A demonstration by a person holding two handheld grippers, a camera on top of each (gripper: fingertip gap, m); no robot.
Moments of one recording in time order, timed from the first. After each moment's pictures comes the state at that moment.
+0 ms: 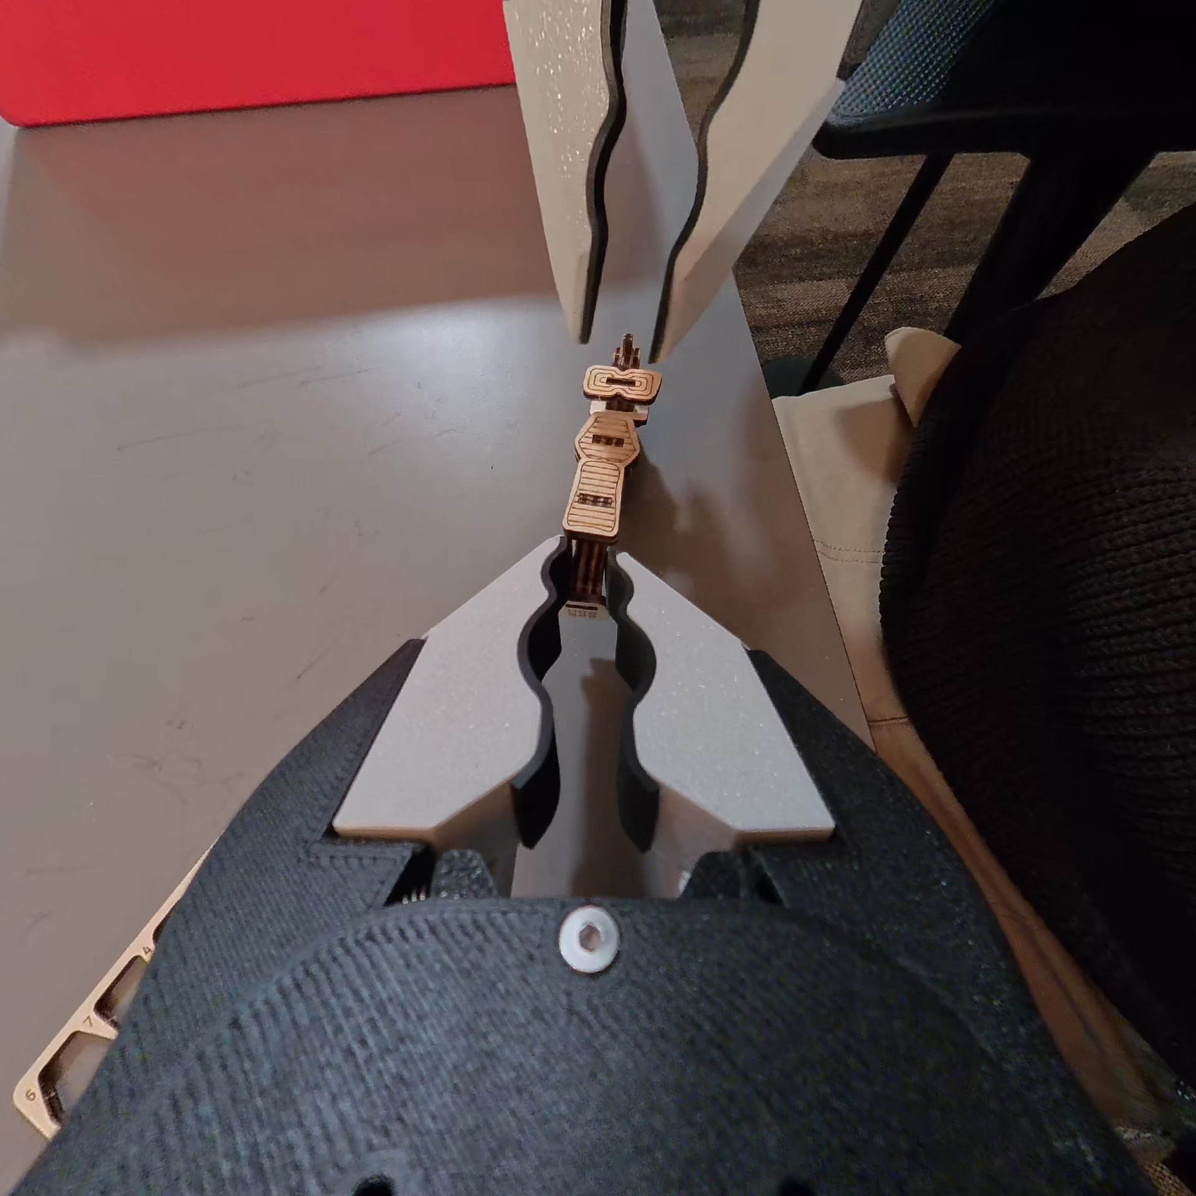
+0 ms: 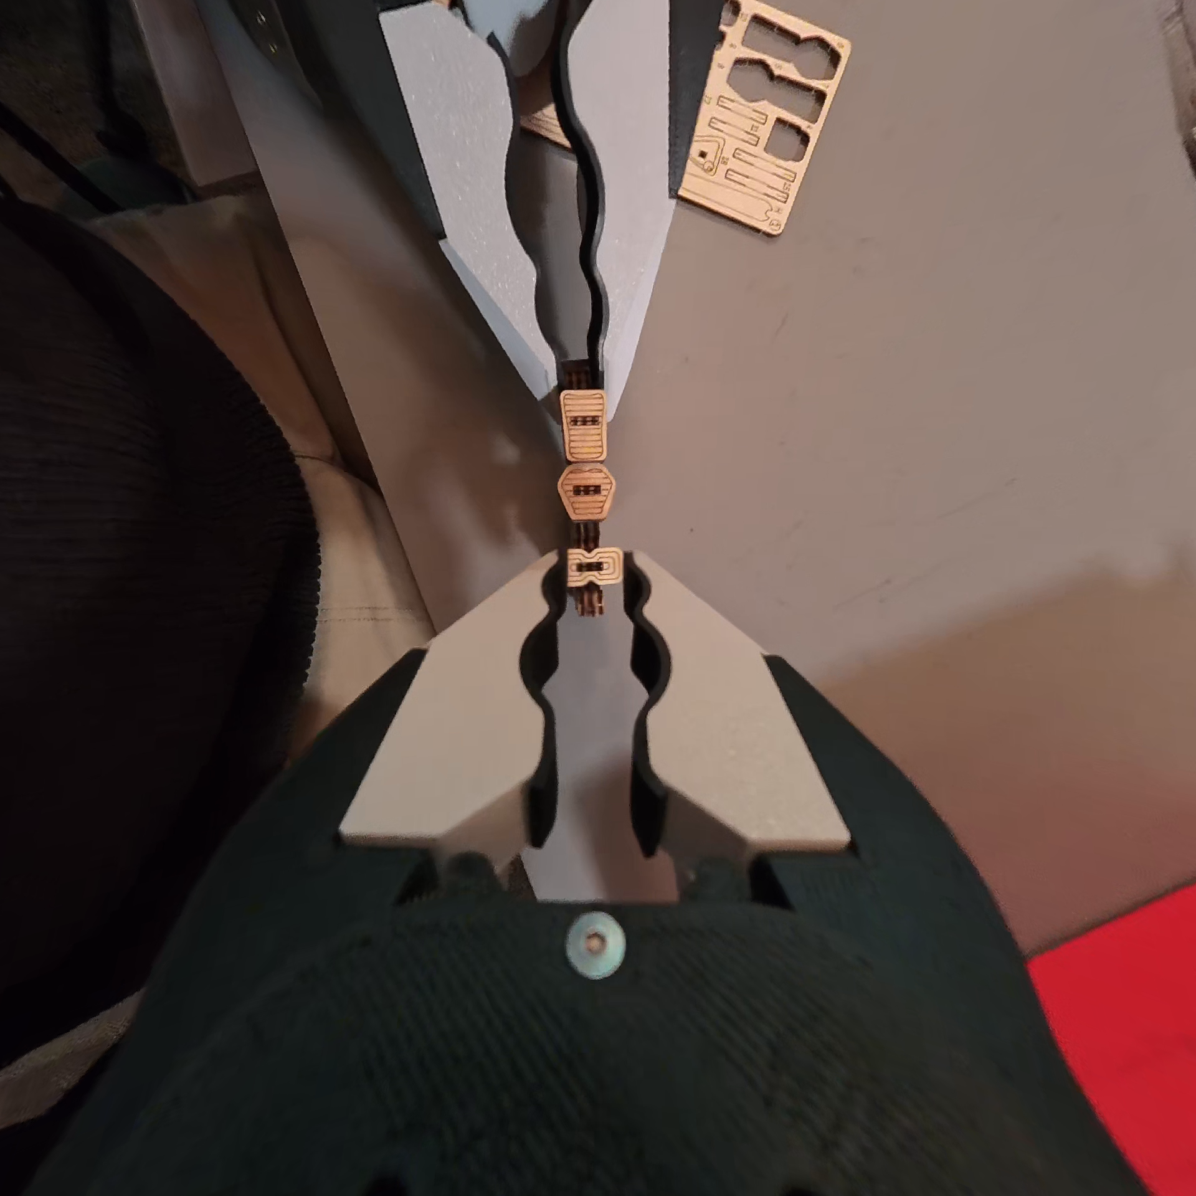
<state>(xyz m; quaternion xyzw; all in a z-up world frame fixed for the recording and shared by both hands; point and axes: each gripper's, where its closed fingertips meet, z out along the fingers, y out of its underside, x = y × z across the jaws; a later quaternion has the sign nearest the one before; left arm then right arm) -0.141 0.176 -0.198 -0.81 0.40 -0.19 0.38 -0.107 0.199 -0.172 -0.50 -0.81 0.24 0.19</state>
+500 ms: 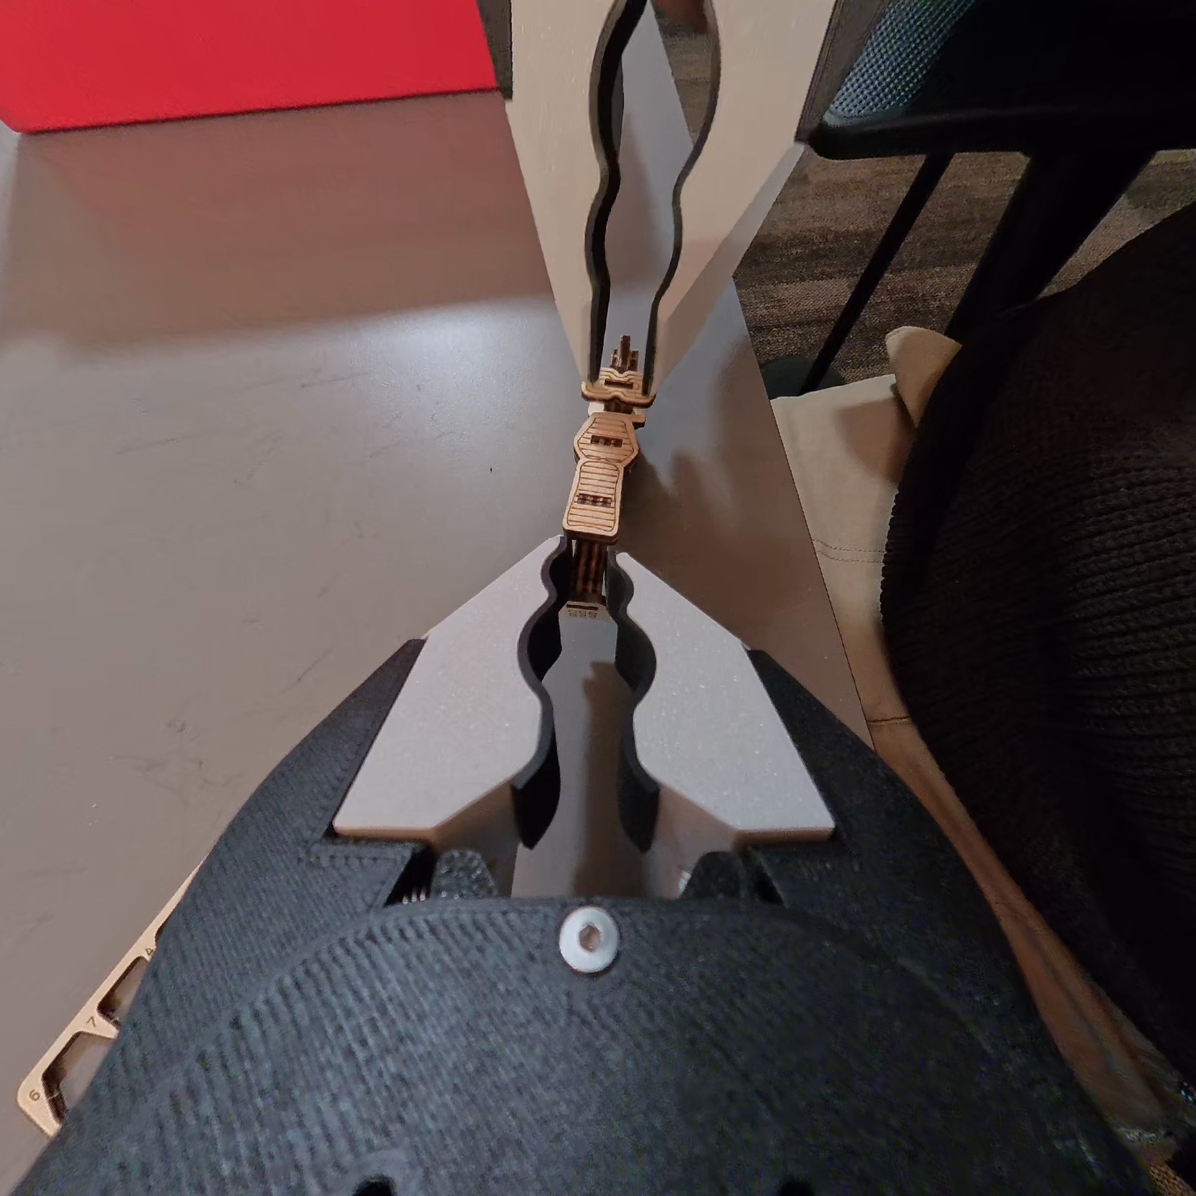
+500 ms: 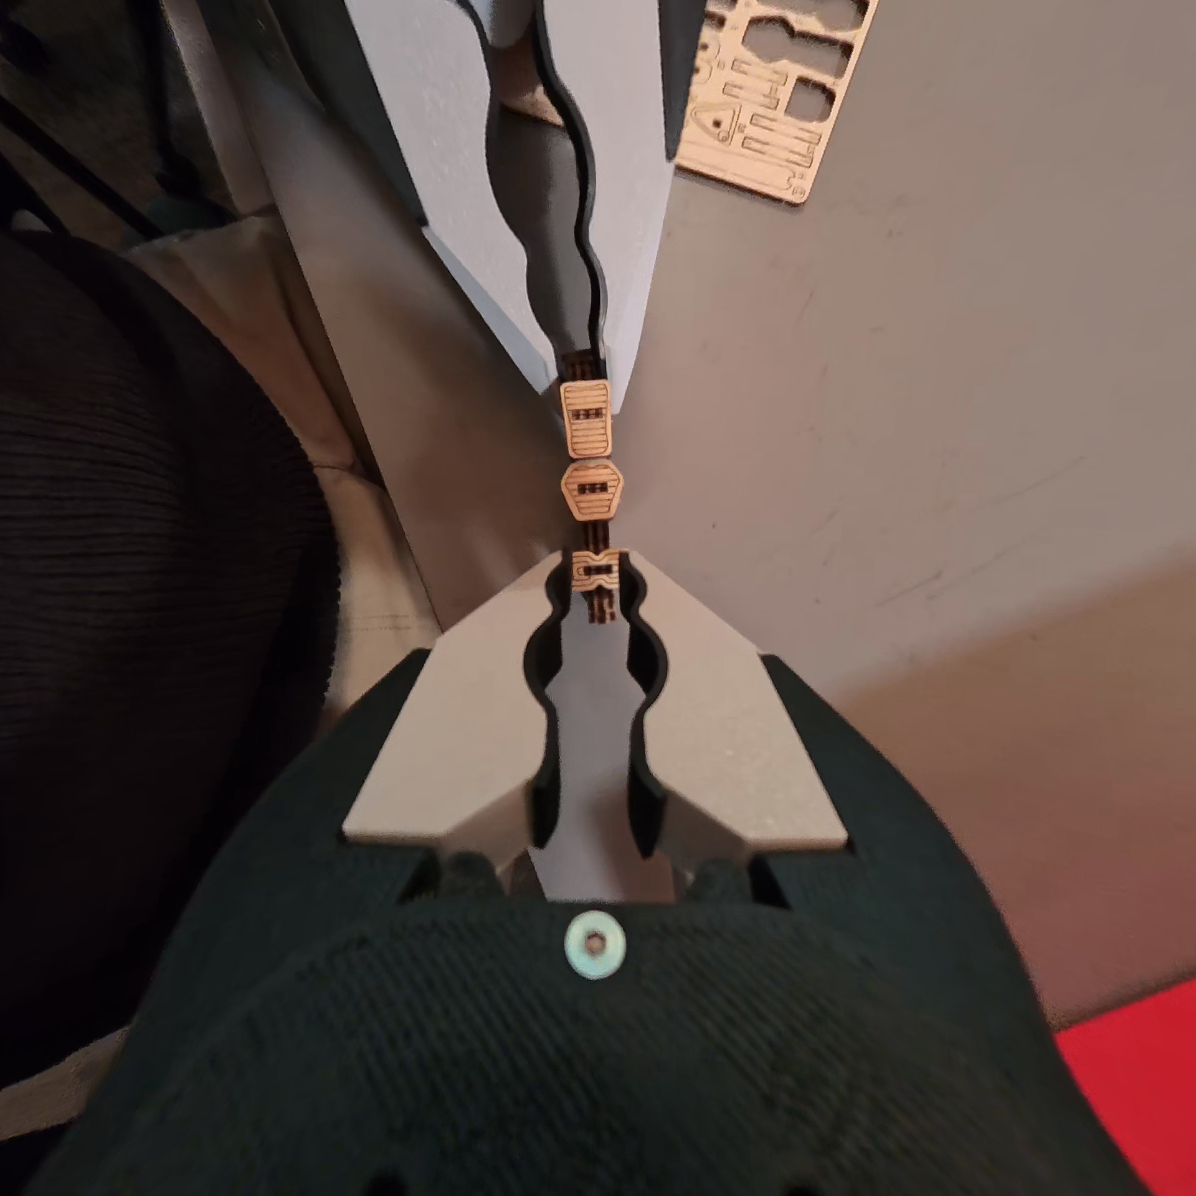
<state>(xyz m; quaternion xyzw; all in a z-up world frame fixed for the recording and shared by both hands) -0.140 0.176 -0.197 -0.81 0.40 -0.19 0.38 -0.106 0.196 -0.184 -0.52 -0.80 0.26 0.16</state>
